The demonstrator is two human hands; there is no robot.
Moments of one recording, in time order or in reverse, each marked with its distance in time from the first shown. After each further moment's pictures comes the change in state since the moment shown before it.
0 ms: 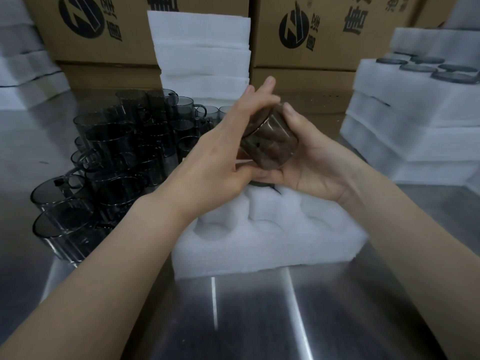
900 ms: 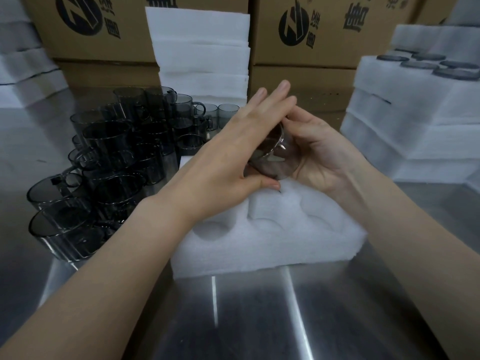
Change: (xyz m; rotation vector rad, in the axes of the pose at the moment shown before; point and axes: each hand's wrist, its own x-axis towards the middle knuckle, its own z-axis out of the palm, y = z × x) left_hand 0.002 -0.003 0.007 0.133 -0.079 0.072; right_hand 0.003 0.002 -0.004 0.146 0.109 -0.205
